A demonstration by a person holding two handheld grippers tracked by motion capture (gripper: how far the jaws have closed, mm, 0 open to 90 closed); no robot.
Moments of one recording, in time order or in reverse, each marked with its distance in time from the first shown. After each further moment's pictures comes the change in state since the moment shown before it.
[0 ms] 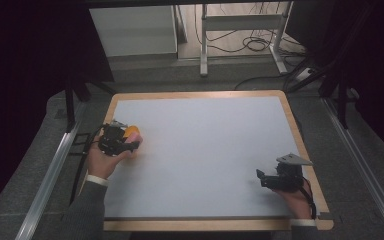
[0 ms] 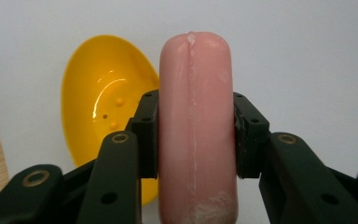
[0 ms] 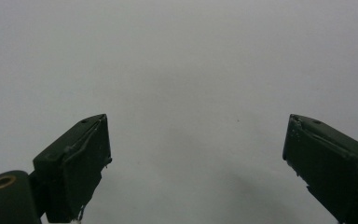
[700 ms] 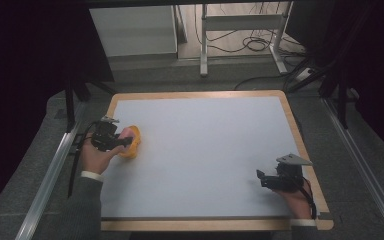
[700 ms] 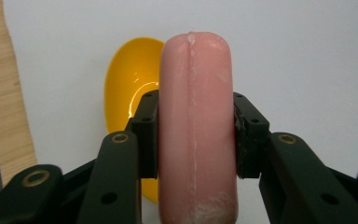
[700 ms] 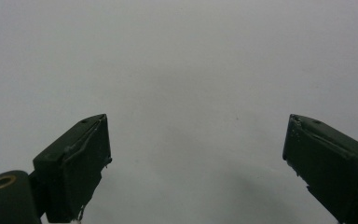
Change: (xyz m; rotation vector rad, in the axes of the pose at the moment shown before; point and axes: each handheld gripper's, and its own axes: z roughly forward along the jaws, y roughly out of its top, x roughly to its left) left arm 0.026 0.001 -0.002 -0.007 0.018 -0.069; right arm -0.001 -0.001 0.001 0.006 -0.001 -0.002
